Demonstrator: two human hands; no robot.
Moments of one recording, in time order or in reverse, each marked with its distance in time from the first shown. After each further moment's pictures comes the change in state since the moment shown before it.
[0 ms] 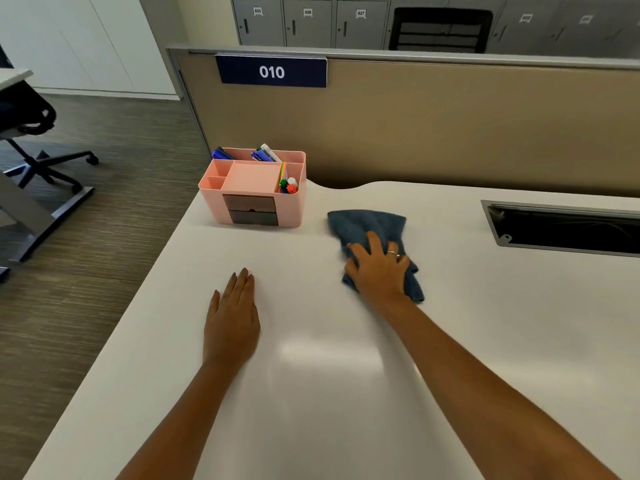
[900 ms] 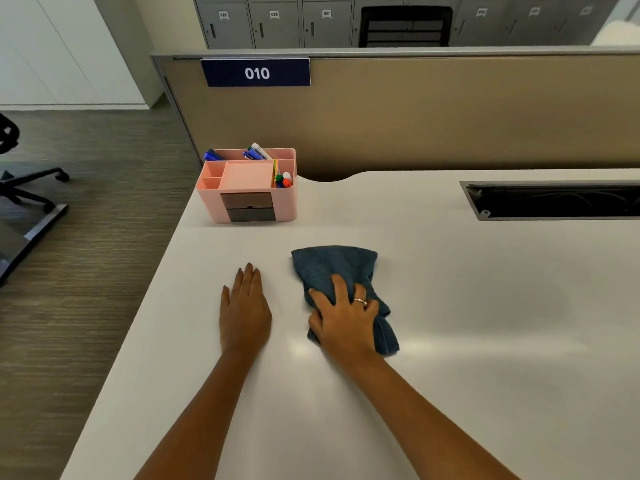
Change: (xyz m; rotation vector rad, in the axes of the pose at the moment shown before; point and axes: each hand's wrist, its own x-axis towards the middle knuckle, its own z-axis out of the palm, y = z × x) left_hand 0.000 0.002 -0.003 0.011 -0.057 -0.002; right_hand -0.122 -0.085 -0.028 -0.060 0.001 -0.018
